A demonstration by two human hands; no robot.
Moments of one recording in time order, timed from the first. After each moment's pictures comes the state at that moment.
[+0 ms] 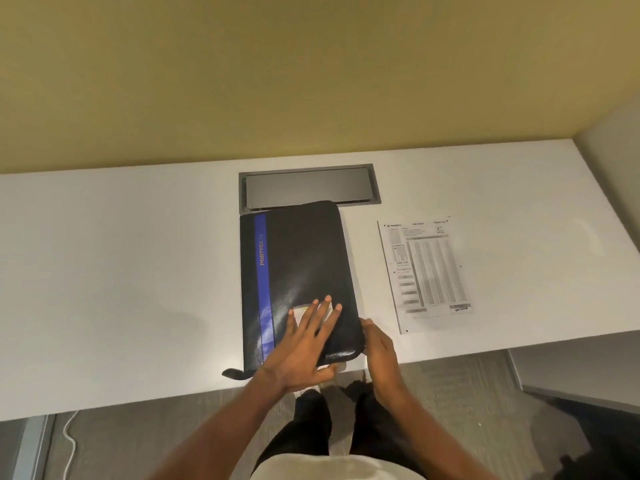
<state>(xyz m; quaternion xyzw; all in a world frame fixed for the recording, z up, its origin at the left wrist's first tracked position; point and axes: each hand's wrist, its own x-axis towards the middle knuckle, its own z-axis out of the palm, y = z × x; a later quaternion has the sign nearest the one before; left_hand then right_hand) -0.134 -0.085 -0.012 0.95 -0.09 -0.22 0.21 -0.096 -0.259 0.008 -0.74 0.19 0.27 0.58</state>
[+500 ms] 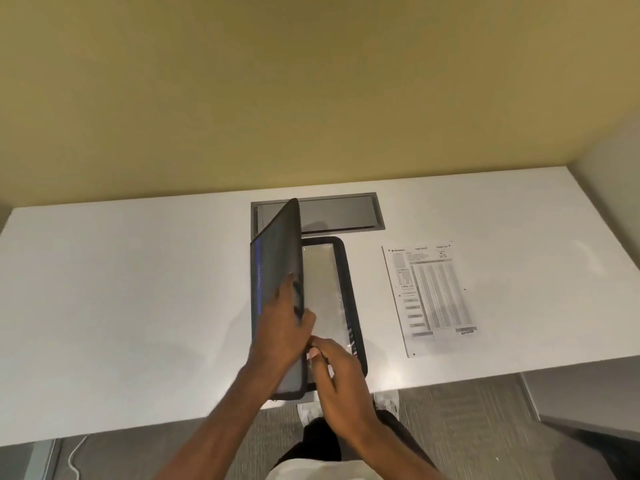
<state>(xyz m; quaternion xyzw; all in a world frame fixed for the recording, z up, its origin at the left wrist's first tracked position) -0.100 -0.048 0.113 0.86 0.22 -0.03 0.45 -0.126 -0.193 0.105 -0.82 -0.13 0.19 0.53</state>
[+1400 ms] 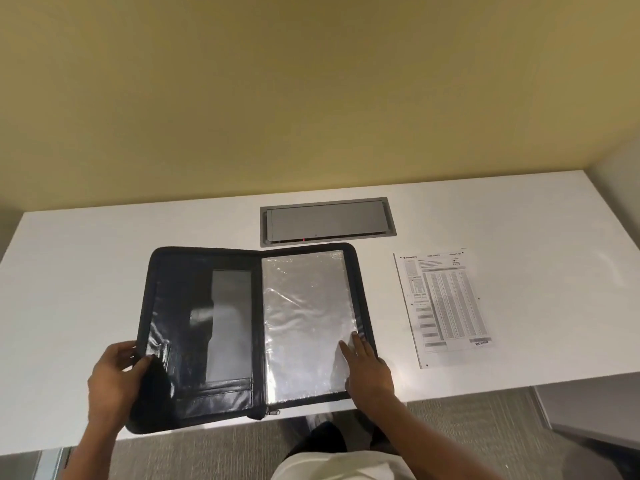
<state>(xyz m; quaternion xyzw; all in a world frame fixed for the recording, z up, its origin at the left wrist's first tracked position) -0.243 0.192 0.024 0.76 0.53 0.05 0.37 -0.072 -0.217 -0.031 -0.92 -0.22 0.33 0.01</state>
